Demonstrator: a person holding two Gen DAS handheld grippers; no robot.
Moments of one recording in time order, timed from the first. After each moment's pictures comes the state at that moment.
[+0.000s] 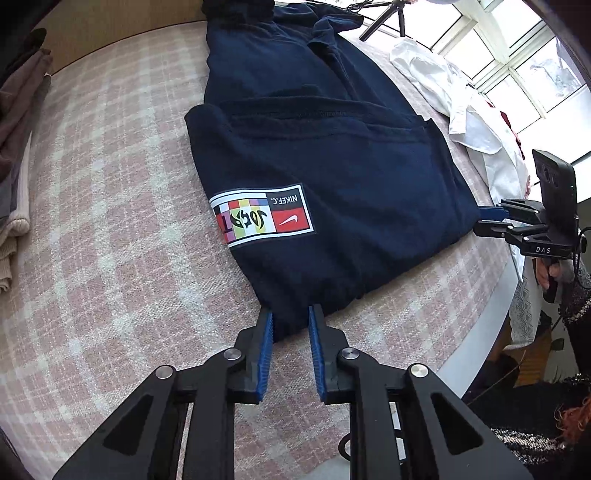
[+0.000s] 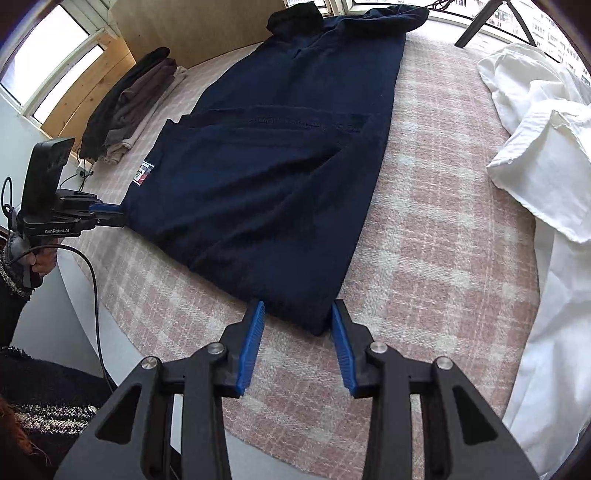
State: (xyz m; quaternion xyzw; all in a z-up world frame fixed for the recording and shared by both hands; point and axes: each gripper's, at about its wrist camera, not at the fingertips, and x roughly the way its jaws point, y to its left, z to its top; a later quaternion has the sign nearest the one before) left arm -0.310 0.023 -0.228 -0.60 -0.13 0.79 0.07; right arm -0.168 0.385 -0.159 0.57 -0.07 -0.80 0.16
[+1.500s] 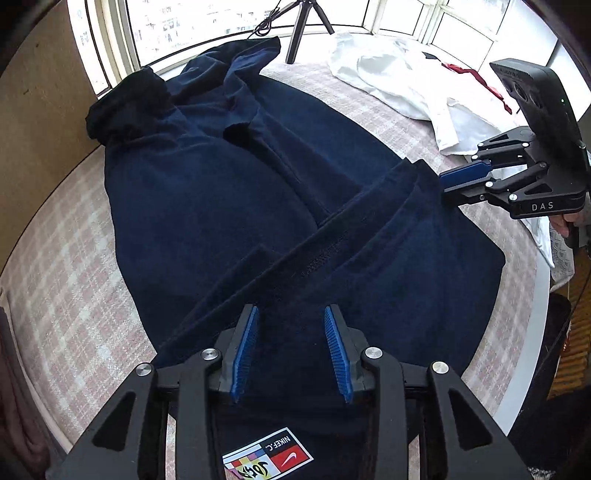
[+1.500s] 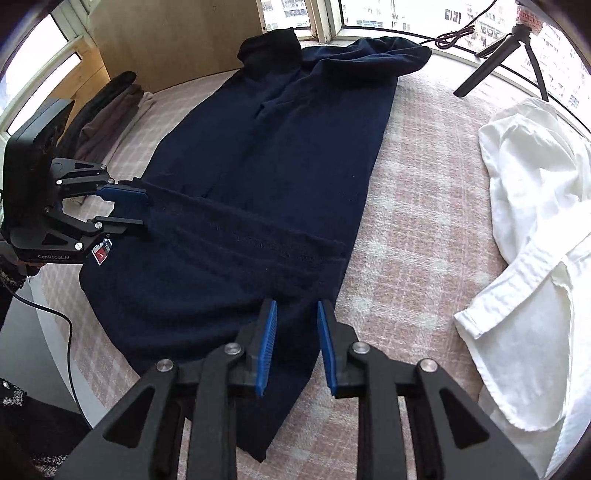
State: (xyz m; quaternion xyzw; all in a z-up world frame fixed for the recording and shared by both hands) left arm -0.439 0.050 -0.177 -0.56 0.03 0.81 0.13; right arm -0.264 0.393 -0.155 0.56 -0.03 -0.82 0.12
